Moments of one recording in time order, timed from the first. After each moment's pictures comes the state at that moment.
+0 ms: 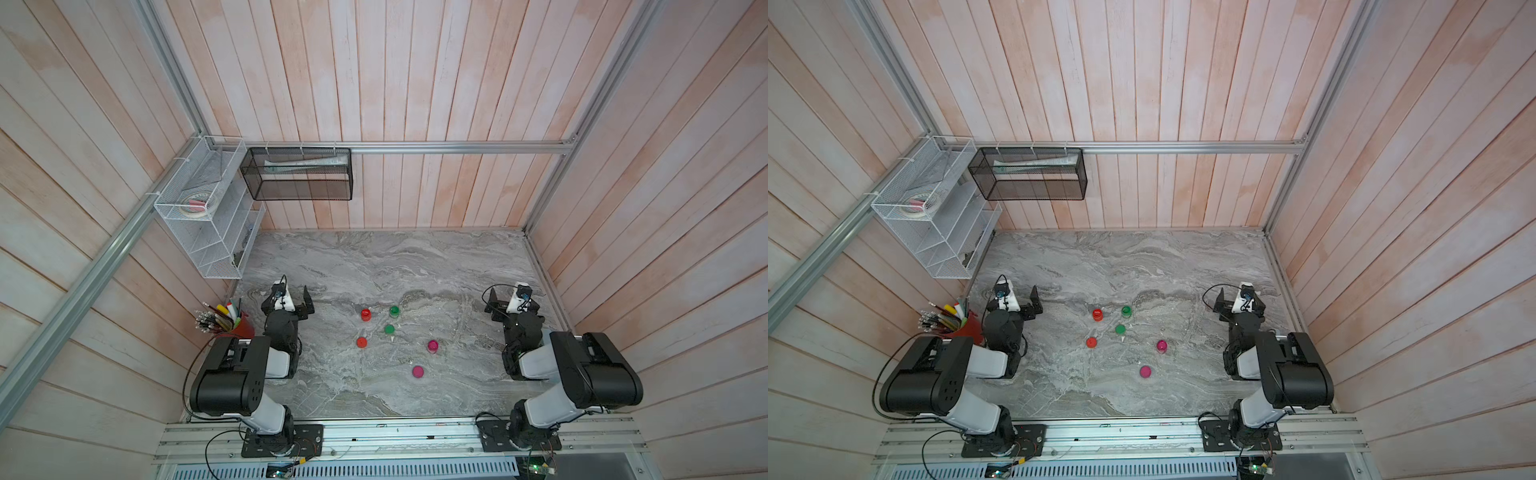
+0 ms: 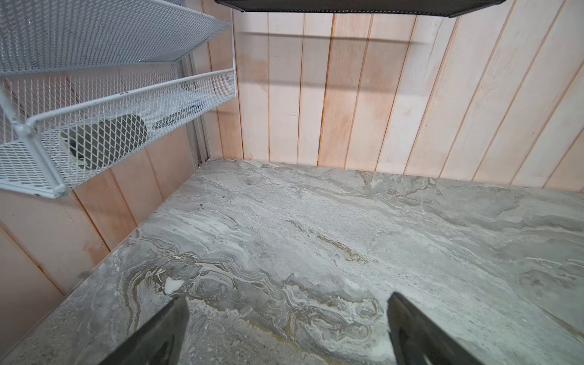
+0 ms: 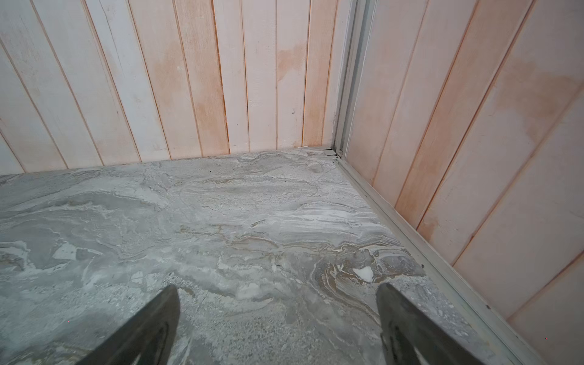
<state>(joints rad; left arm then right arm) -0.01 1.56 0.25 1.21 -0.16 -0.03 0.01 1.56 0.19 1.28 0.16 0.03</state>
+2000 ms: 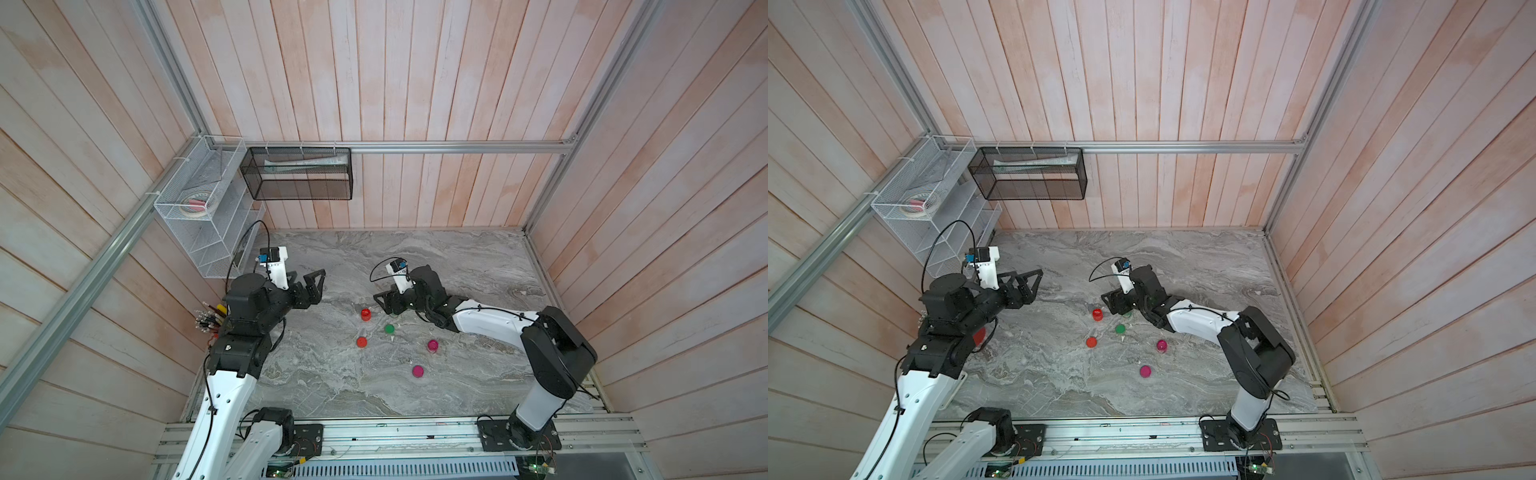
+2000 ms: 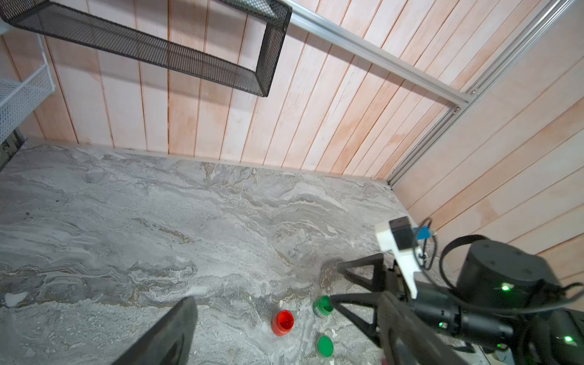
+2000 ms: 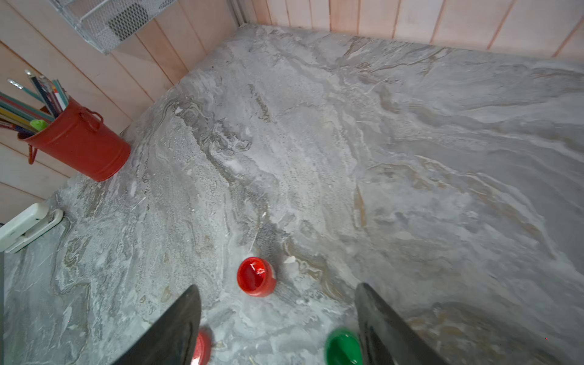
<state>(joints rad) -0.09 0.81 0.92 -0.39 0.31 -0.28 0.77 1.76 1.06 0.17 -0.18 0.24</state>
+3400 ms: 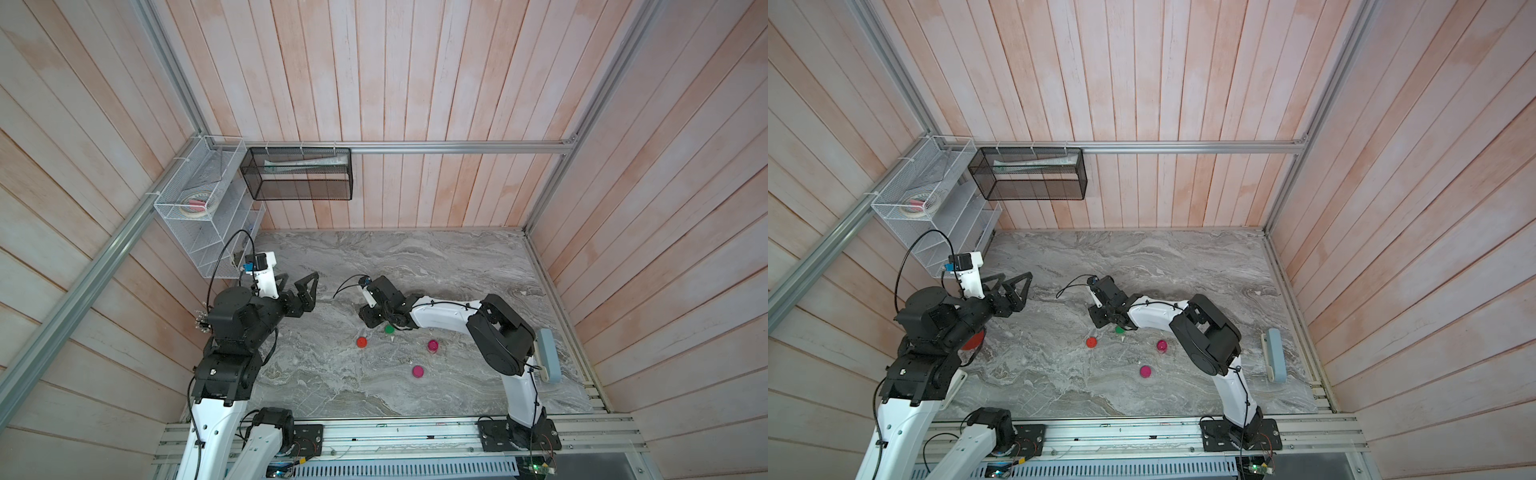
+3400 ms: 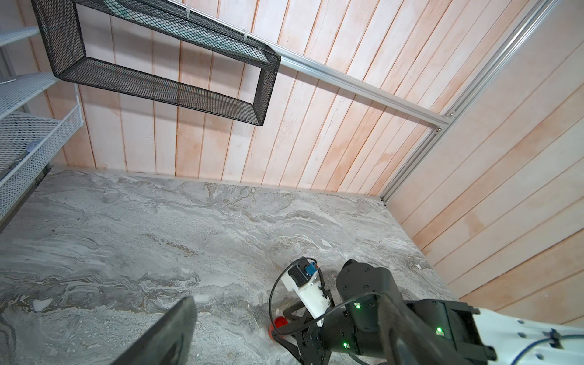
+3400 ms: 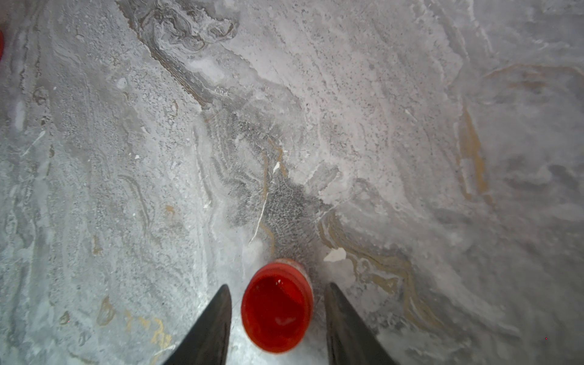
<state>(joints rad) -0.09 0.69 0.95 -0.45 0.28 -0.29 0.90 2.07 1.37 -0.13 -0.03 0.26</state>
